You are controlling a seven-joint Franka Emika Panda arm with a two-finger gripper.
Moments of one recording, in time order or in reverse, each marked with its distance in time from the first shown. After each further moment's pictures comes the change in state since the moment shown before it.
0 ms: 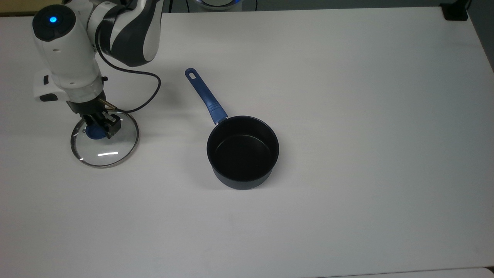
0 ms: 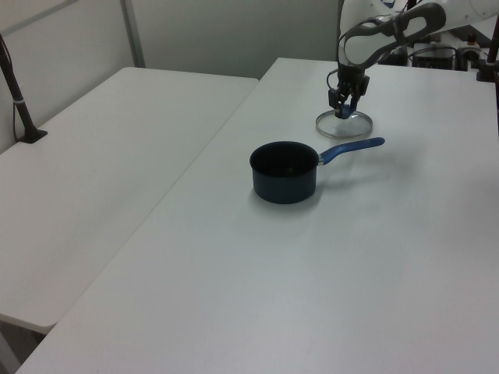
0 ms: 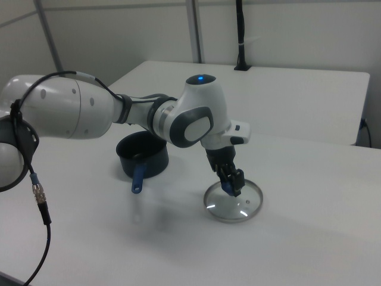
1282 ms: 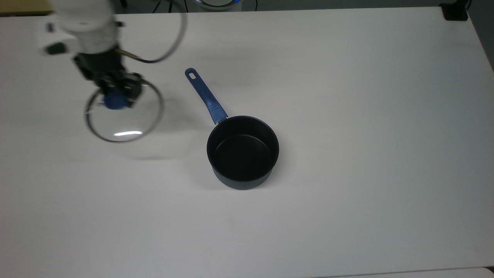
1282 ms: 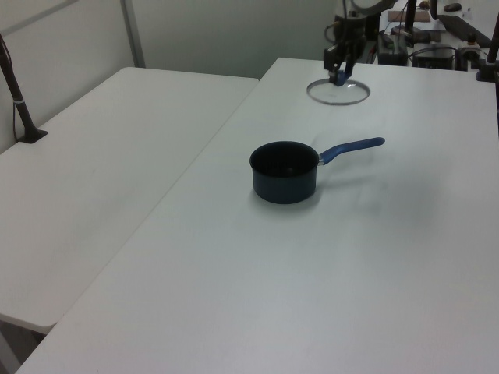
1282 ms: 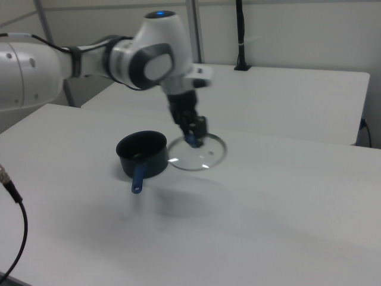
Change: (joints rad) arm 0.213 -0.197 -0.080 0.073 0.000 -0.275 0.030
